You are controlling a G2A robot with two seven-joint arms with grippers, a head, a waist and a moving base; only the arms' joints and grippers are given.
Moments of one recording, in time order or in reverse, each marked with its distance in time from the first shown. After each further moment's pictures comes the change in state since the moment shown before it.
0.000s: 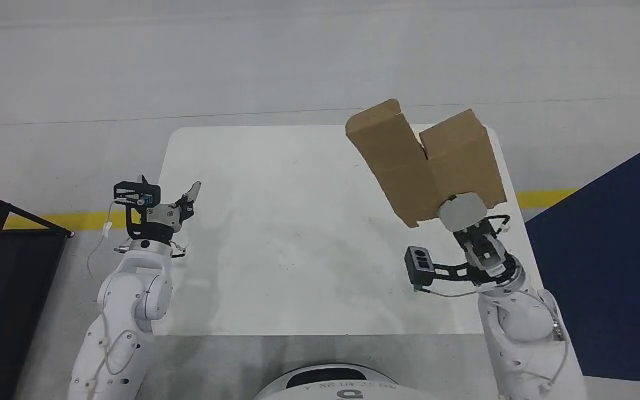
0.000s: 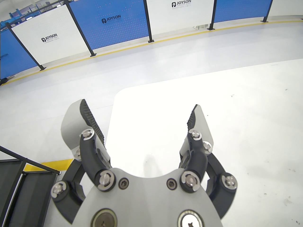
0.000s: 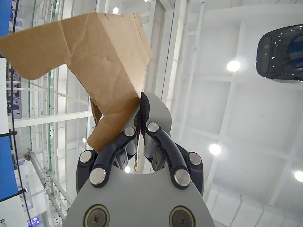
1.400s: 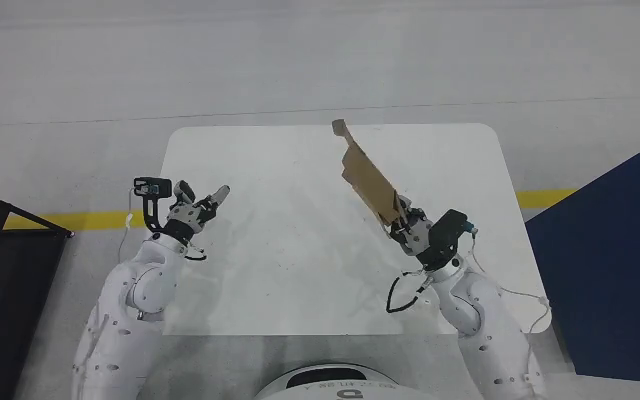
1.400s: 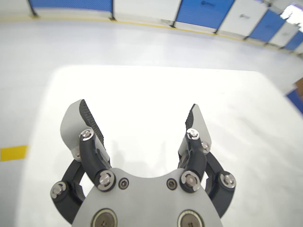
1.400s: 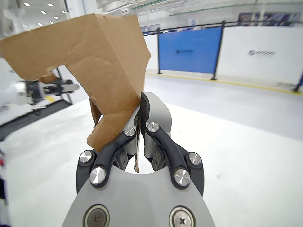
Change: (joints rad) left arm -0.096 -0.009 0.011 0.075 -0.627 -0.294 -0.319; right arm 0.109 0.020 -0.158 0.233 1.865 -1.513 0.133
